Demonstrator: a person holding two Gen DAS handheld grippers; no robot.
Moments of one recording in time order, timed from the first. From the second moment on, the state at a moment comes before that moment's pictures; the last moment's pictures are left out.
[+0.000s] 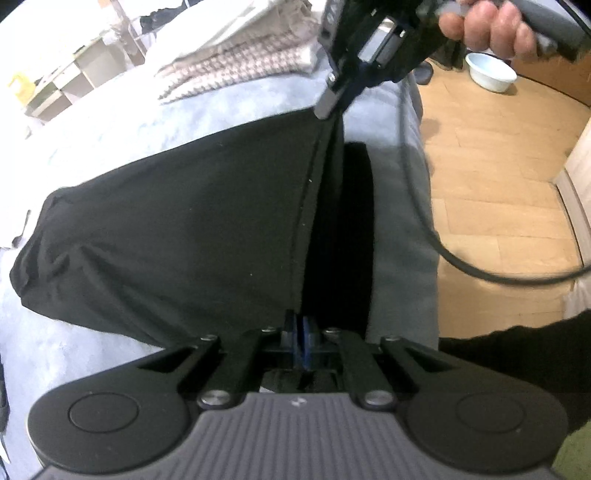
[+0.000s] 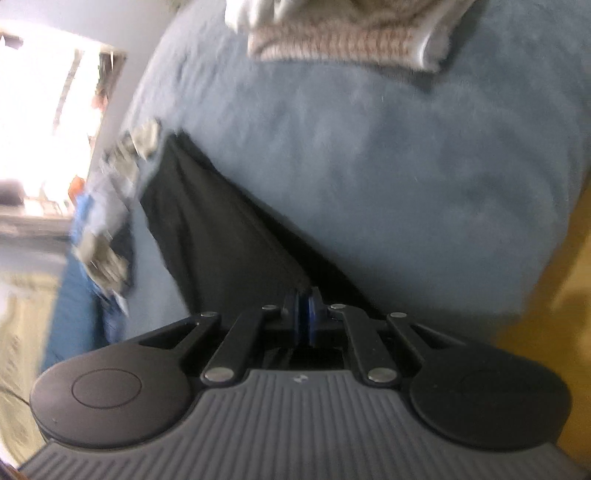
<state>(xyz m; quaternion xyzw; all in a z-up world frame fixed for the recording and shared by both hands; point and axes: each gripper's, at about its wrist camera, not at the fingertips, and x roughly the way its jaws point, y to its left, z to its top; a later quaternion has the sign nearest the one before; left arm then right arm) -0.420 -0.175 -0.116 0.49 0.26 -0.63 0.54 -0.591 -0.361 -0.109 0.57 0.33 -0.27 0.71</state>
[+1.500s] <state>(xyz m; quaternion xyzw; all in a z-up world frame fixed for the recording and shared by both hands) -0.306 -0.155 -0.174 0.12 0.69 -0.40 0.60 -0.505 -0.379 -0.149 0.39 0.57 -0.15 0.70</state>
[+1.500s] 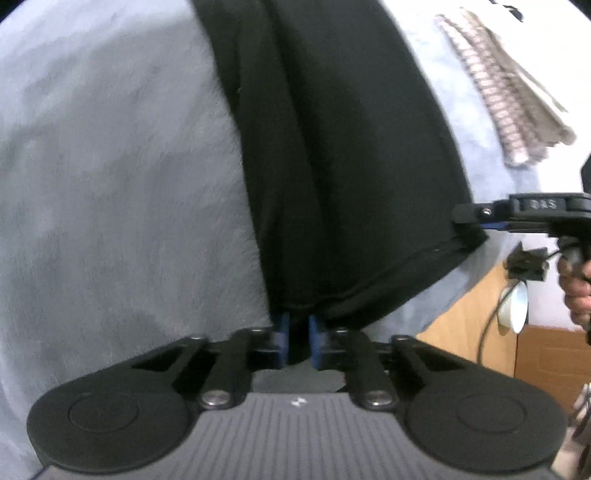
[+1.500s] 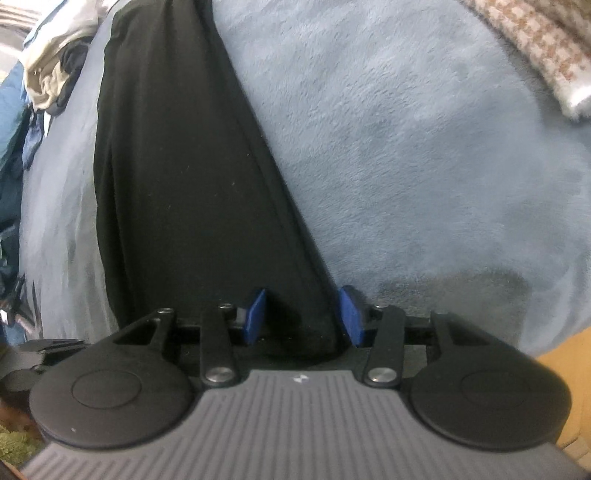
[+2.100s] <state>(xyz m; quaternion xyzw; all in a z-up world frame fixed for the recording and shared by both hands) -0.344 -0.131 -0.171 0.10 0.68 -0.35 0.64 -0.474 -0.356 -0.148 0.25 0.64 -0.11 0.72</state>
